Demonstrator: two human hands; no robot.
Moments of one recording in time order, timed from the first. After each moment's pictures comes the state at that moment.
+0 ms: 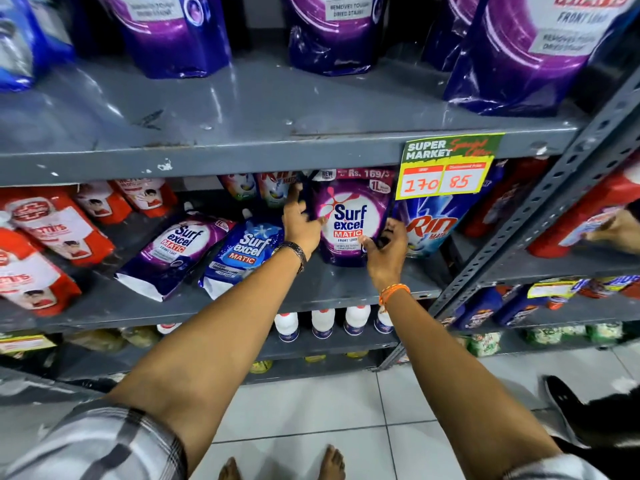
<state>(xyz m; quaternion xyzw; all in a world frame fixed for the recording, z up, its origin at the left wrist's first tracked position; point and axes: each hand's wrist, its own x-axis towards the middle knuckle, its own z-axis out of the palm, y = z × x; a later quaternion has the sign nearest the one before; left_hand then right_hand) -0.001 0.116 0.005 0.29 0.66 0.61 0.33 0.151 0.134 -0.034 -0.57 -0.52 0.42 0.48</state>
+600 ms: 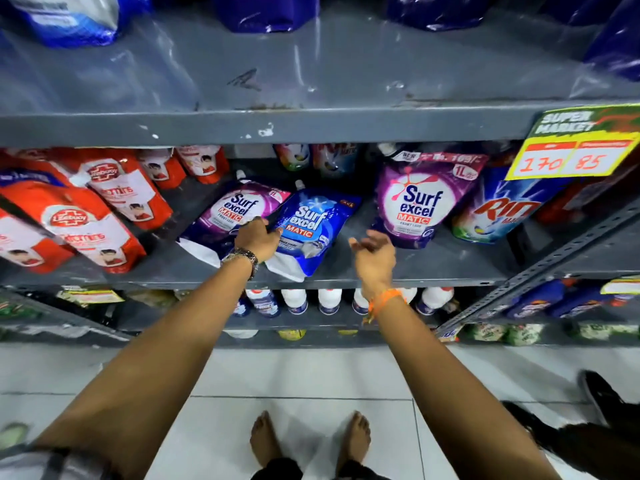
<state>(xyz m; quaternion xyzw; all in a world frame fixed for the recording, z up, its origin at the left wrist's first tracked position) -0.167 -0.010 -0.033 0.34 0.89 0.22 0.23 0.036 0.052 -0.063 -0.57 -0.38 0.59 0.42</state>
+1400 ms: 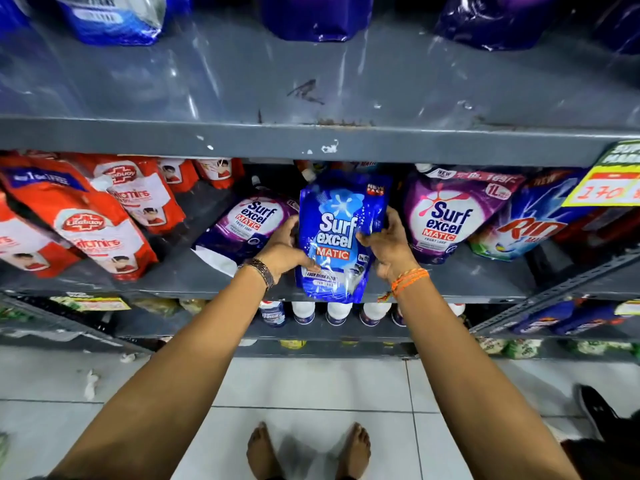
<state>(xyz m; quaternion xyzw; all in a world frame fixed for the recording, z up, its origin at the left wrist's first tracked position) -0.172 -0.013 -0.033 0.30 0.68 0.46 0.49 -0.002 0.080 -0.018 -0.50 -0.41 0.67 0.35</state>
